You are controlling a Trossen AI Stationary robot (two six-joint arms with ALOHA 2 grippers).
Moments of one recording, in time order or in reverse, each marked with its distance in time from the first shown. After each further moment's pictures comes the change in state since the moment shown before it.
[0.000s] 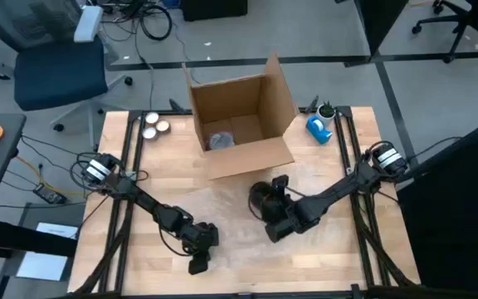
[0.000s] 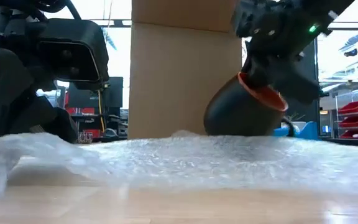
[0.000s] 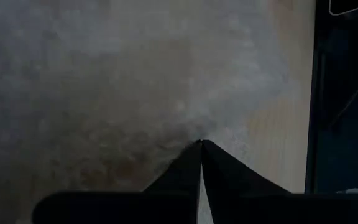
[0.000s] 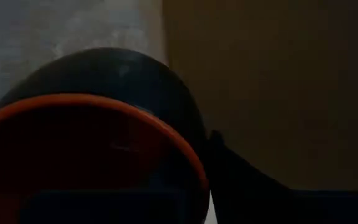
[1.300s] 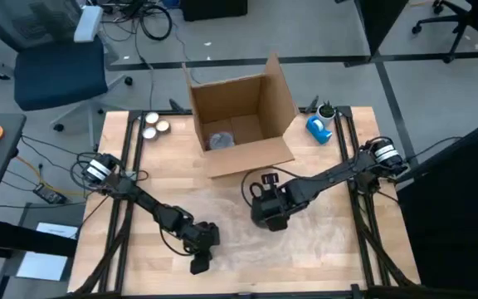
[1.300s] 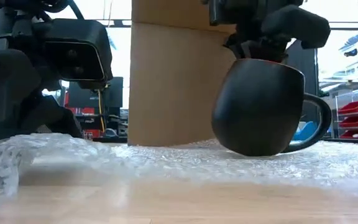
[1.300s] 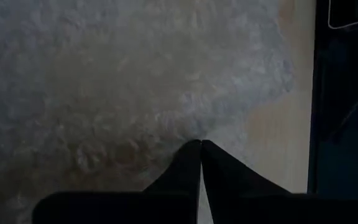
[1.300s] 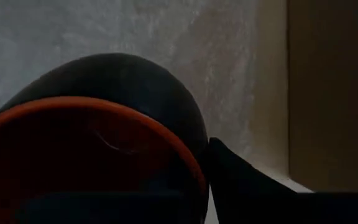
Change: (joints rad) left arm 0.003 0.001 0.000 0.024 -0.023 -0.004; right arm -0.169 0.000 0.189 -0.196 -0.627 0.123
